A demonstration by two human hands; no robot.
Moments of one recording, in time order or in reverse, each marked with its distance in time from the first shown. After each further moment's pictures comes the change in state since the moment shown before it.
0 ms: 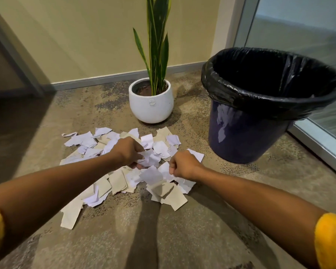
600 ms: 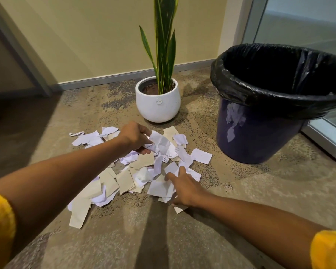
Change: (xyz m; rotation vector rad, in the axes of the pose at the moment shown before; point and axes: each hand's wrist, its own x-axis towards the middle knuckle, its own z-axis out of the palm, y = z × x) left_hand 0.012 0.019 -0.021 -0.354 0.115 -0.064; right_hand -0.023 -0.008 0.054 -0.186 -0.130 0.009
